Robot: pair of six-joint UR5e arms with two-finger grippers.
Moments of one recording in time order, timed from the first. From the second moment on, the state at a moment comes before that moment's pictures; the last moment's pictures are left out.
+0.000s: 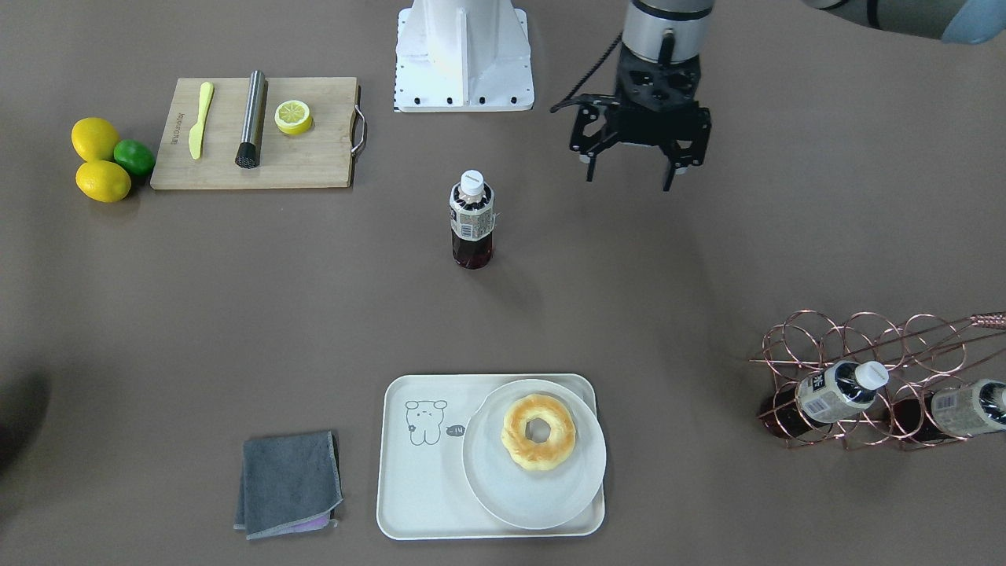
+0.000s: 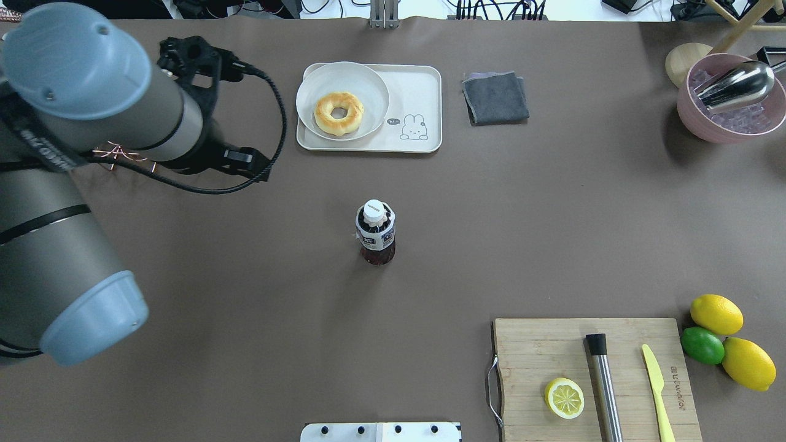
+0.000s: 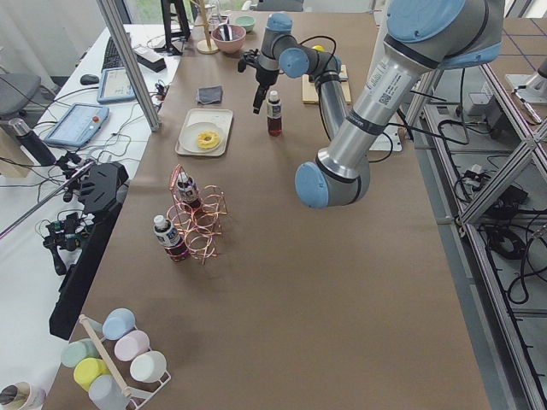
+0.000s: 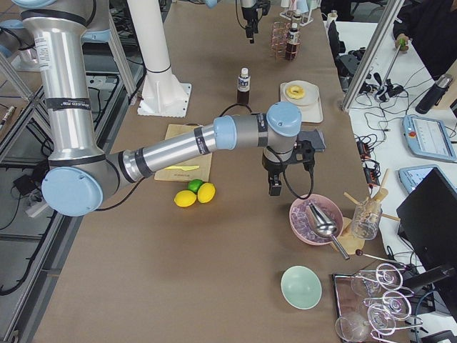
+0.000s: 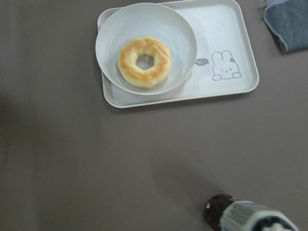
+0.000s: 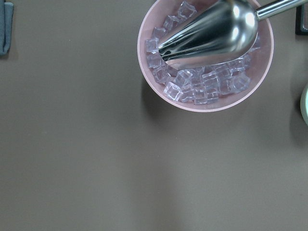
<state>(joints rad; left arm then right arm) -0.72 -2.13 -2.11 -1.25 -1.83 -0.83 1.53 -1.47 1.84 -1.83 2.44 0.05</state>
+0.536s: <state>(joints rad) -0.85 -1.93 -2.18 -1.31 -1.88 -0.78 1.44 -1.36 1.85 -1.84 2.44 0.19</state>
